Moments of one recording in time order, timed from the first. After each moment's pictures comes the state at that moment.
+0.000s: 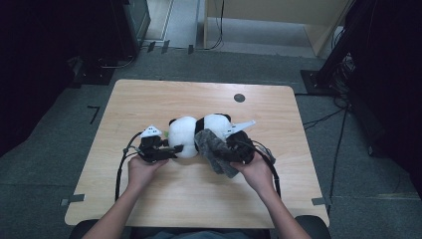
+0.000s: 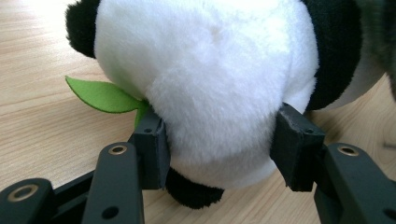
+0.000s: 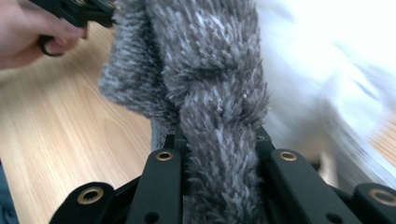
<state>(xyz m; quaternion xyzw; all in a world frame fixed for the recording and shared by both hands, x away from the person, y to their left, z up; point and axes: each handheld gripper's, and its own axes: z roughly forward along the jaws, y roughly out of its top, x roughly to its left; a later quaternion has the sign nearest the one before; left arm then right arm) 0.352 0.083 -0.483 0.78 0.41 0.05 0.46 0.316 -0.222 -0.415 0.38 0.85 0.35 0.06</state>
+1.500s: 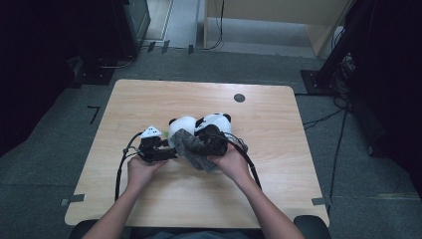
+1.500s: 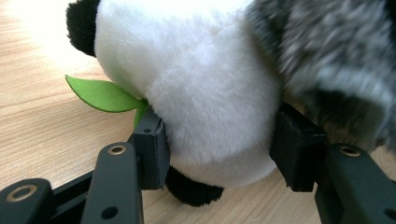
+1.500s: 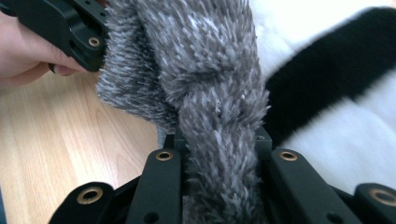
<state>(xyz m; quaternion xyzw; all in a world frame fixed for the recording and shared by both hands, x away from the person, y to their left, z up) 0.351 0.083 -0.484 0.79 0.41 0.06 0.46 0.349 -0.152 -0.425 0.33 0.88 0.33 0.02</state>
